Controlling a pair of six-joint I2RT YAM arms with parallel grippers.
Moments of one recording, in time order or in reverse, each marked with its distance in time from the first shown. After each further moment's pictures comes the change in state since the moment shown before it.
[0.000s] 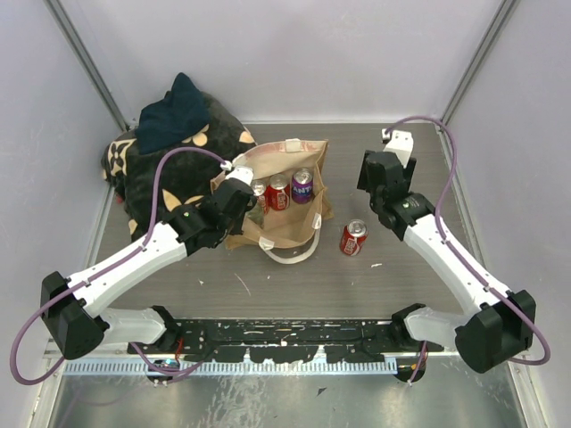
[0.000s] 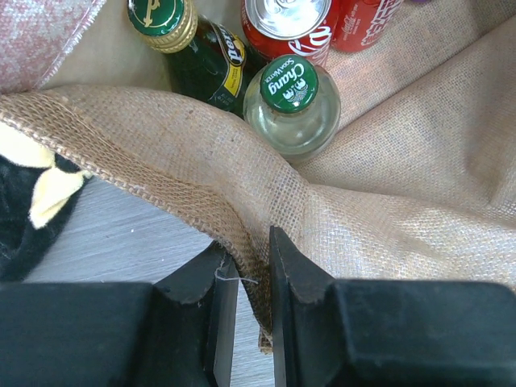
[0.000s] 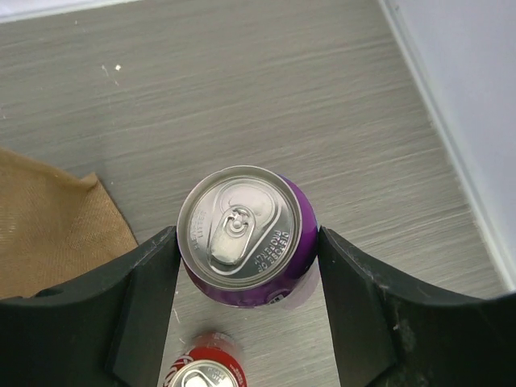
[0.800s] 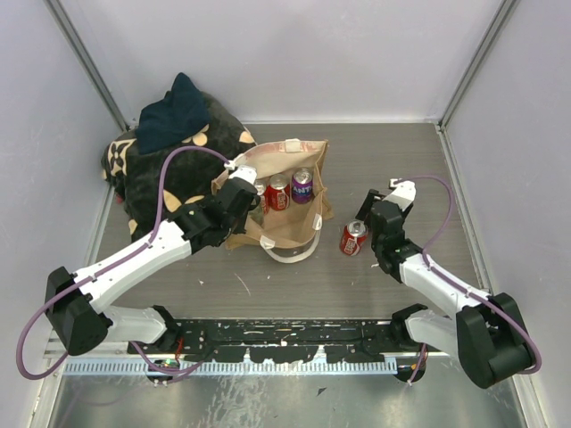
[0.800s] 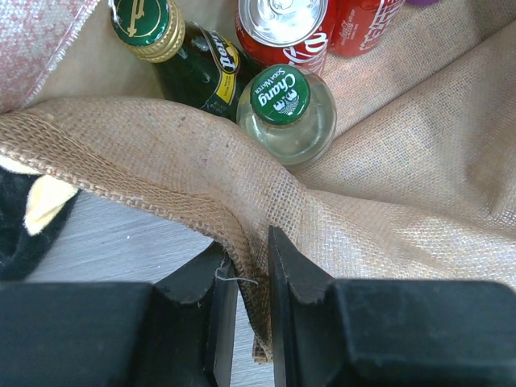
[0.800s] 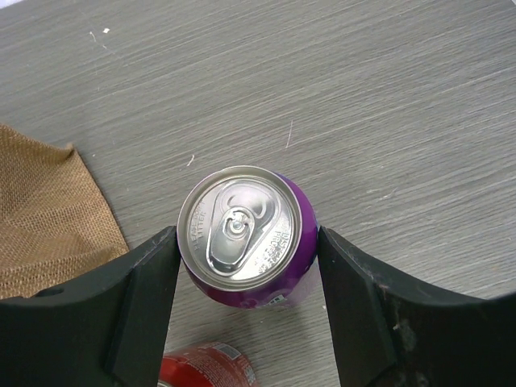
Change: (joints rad) left arm 0.000 0.034 0.000 0.029 -0.002 0.000; right arm -0.068 -0.103 -0.675 0.695 -0.105 0.108
